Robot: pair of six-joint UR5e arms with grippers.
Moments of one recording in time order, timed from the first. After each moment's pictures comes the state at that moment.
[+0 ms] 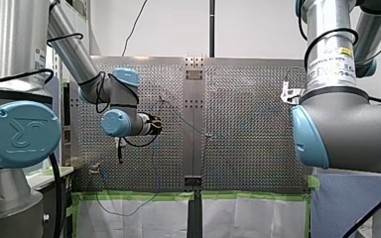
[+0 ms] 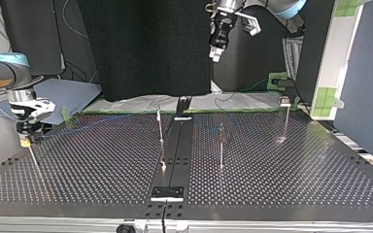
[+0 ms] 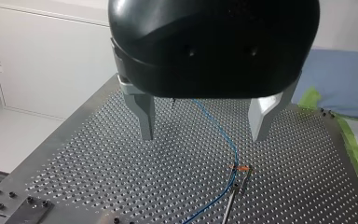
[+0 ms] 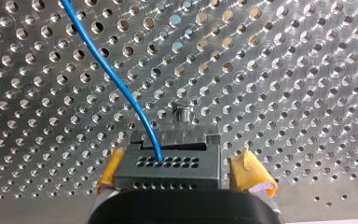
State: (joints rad) left arm -0.58 -1.63 -2.42 -2.28 -1.86 -1.79; right arm 1.50 -1.09 1.47 -0.39 1.20 1.66
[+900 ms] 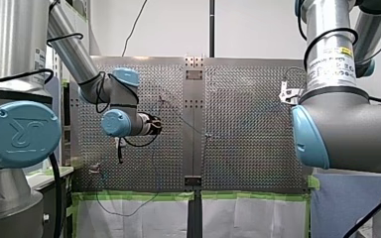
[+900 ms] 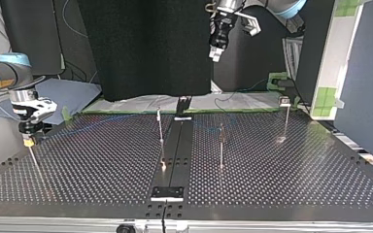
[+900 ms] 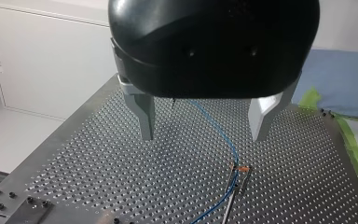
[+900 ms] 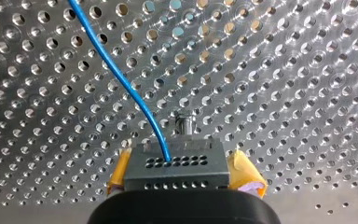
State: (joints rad) left arm -0.58 -1.63 -2.42 -2.28 -1.86 -1.79; right arm 1.51 -1.09 1.47 -0.38 1.20 1.66
